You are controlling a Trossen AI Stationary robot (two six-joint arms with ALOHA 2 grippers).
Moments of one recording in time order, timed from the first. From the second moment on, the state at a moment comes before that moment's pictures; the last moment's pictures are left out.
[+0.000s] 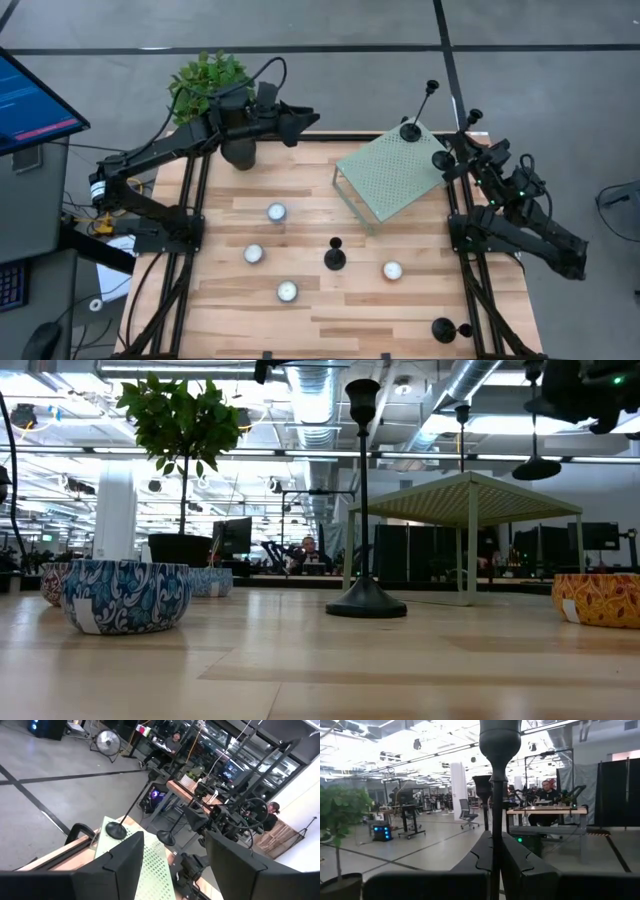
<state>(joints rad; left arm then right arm) 0.37 1.17 1.44 -0.17 0.05 -0.52 -0.51 0.04 0.34 0.01 0.52 -0.09</state>
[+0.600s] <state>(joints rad) 0.38 1.15 1.44 -0.15 0.06 -0.48 -0.62 0.04 0.31 -0.03 0.40 -0.06</state>
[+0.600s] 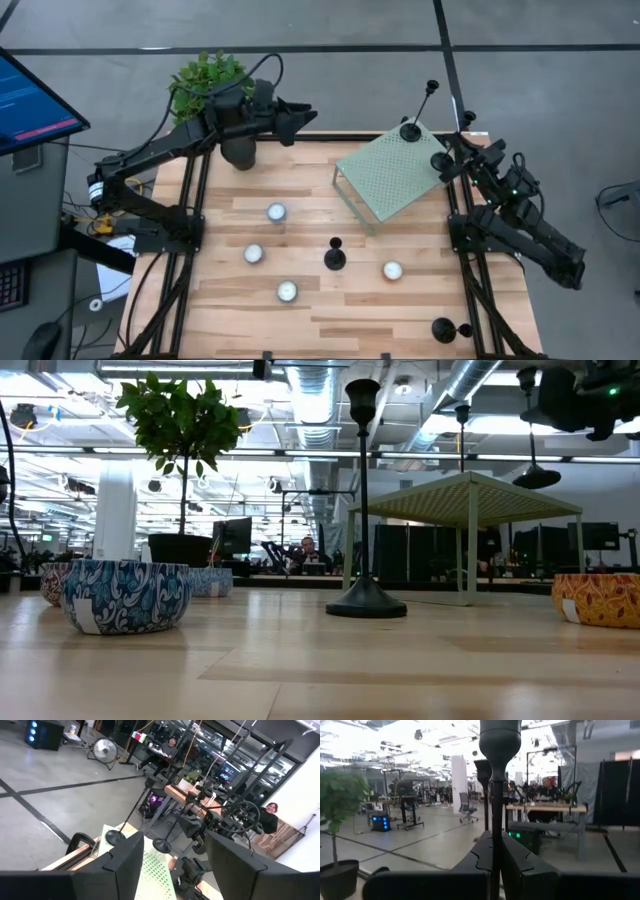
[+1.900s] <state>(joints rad) 0.52 1.15 1.44 -0.15 0.21 -0.55 -1.17 0.04 0.16 0.16 -0.24 0.10</state>
